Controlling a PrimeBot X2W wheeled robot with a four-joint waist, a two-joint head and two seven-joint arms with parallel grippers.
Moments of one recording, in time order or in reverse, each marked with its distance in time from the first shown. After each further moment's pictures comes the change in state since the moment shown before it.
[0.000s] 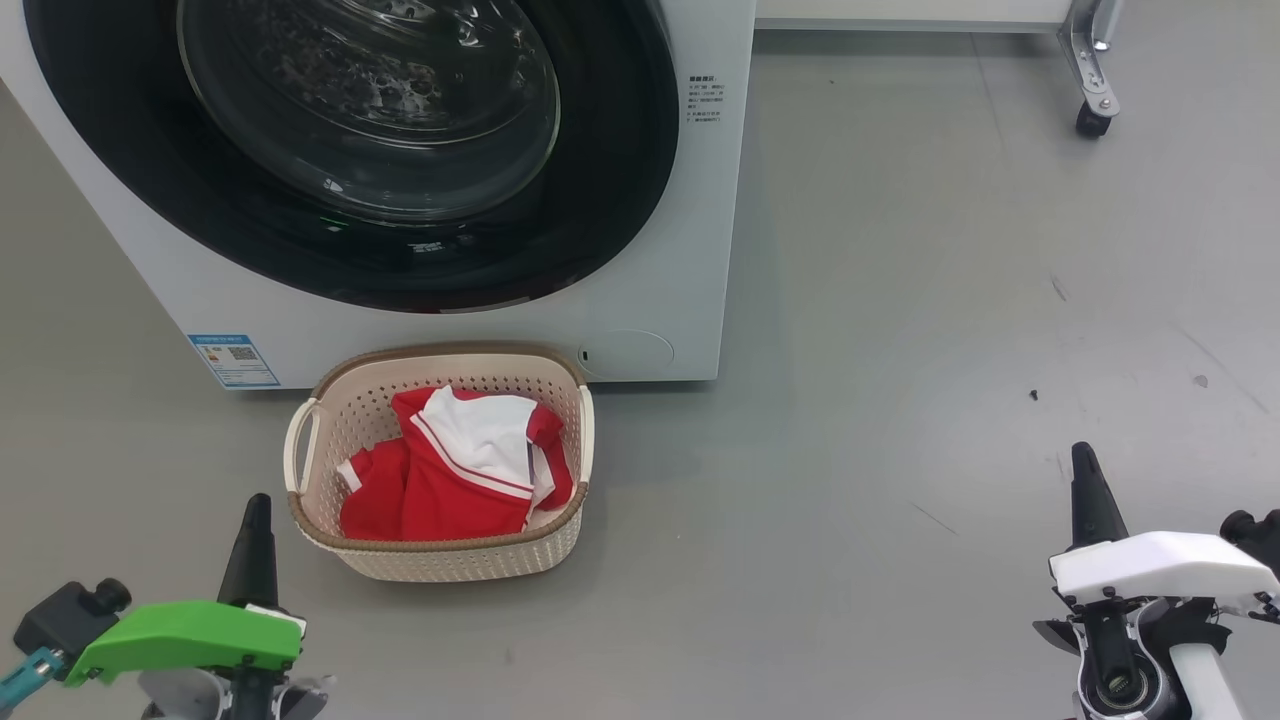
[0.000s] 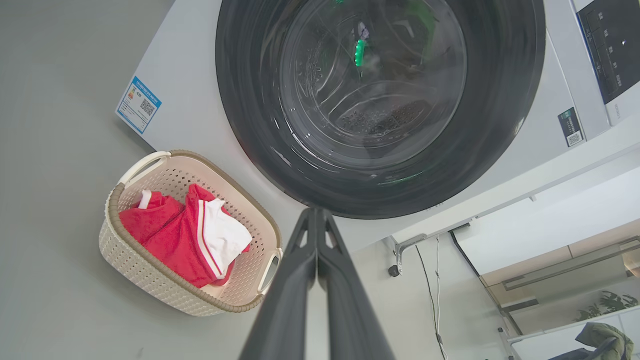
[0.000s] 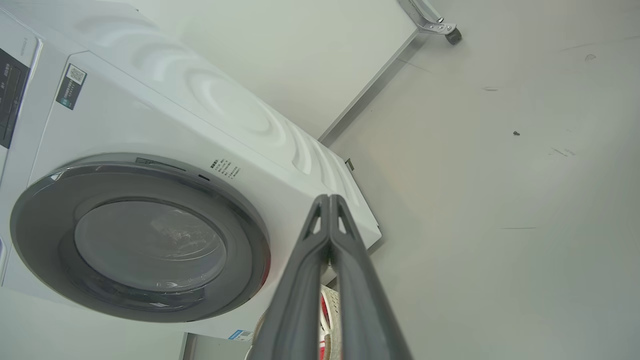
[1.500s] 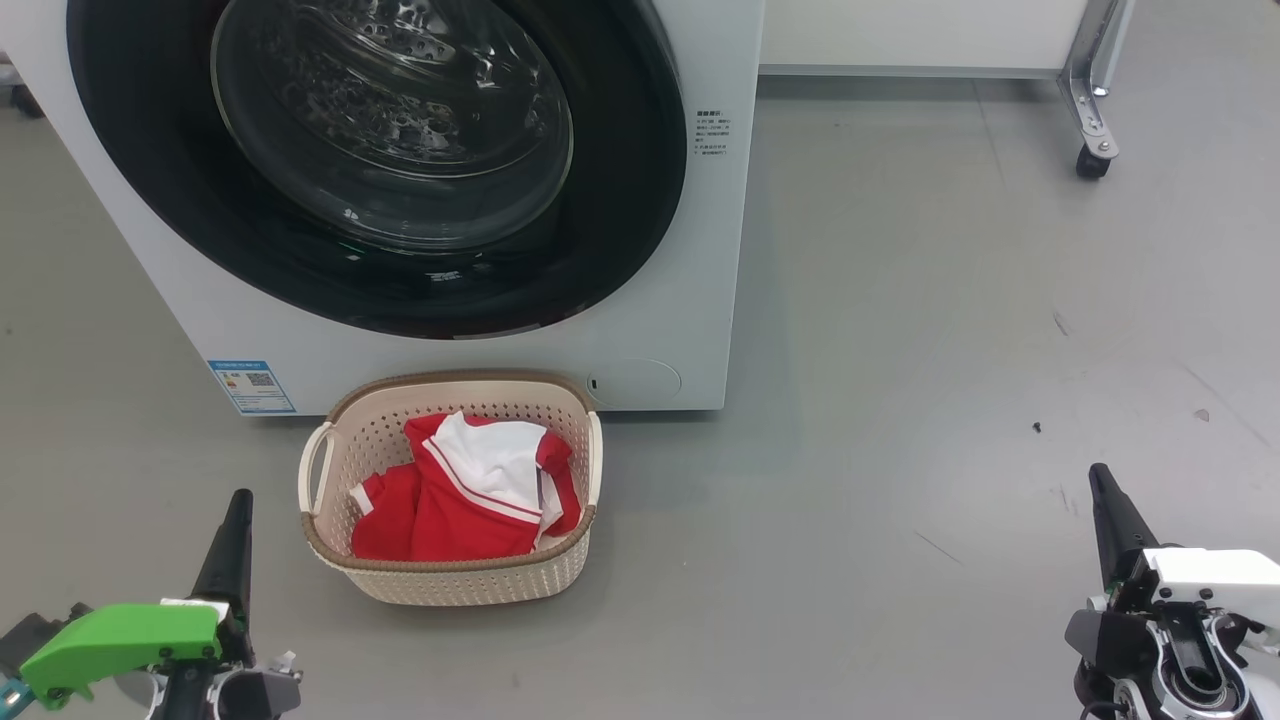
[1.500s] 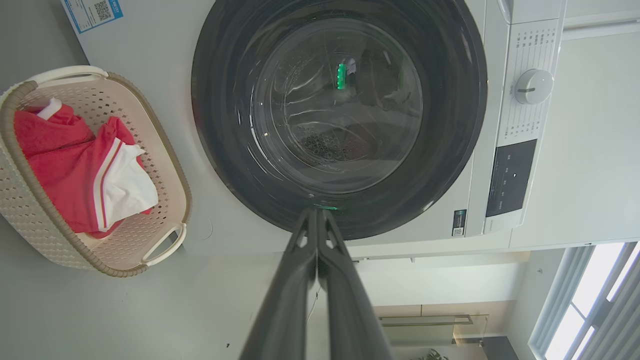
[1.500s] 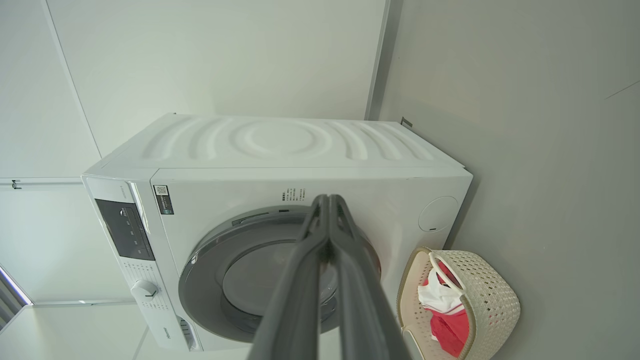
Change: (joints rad) left arm 0.000 -0.010 0.084 -0.030 -0.480 0.000 0.147; right arm -0.002 -0.023 -0.073 0.049 0.602 0.047 0.128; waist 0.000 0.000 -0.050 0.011
